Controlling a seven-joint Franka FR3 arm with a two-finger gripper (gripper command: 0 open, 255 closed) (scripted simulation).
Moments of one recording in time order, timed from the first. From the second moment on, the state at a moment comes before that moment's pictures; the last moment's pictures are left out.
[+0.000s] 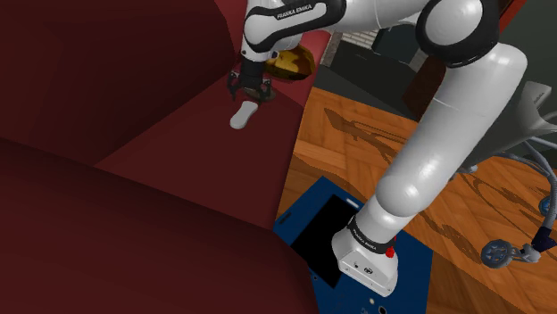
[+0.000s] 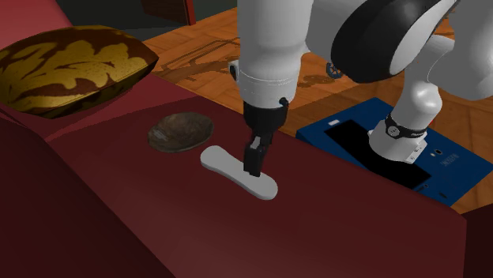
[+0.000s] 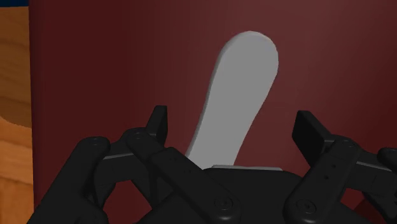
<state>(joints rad) -0.23 0.13 0.19 -1.97 -0.05 2.09 0.84</state>
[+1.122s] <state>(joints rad) -0.23 0.34 0.14 -1.87 -0.11 2.18 1.00</state>
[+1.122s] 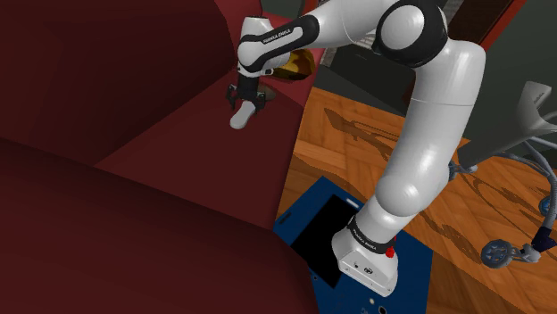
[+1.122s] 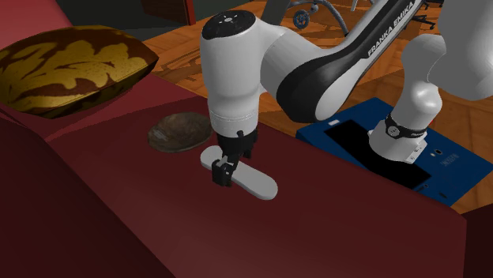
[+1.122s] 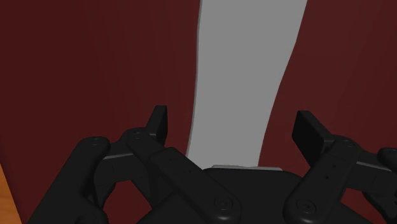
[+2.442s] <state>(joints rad) -0.23 0.30 0.14 -1.84 -0.10 2.12 0.99</state>
